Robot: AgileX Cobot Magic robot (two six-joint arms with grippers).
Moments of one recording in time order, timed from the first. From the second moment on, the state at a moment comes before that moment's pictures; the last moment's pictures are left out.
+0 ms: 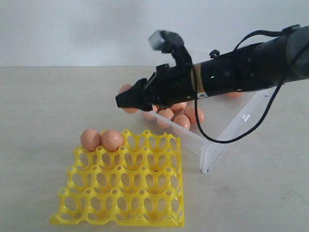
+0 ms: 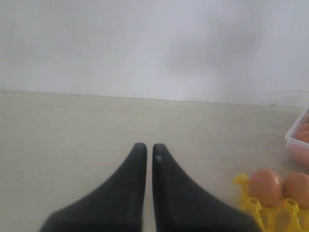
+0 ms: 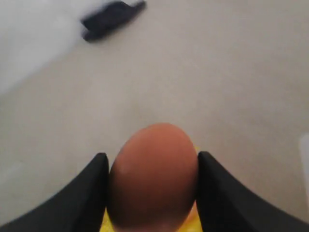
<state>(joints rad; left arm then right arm) -0.01 0.00 0.00 0.04 0.18 -0.09 0.29 1.91 -1.14 -1.46 -0.79 1.47</state>
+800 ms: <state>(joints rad) -0.01 0.00 0.00 0.04 0.18 -0.09 0.43 2.00 -1.14 -1.50 -0.50 1.37</state>
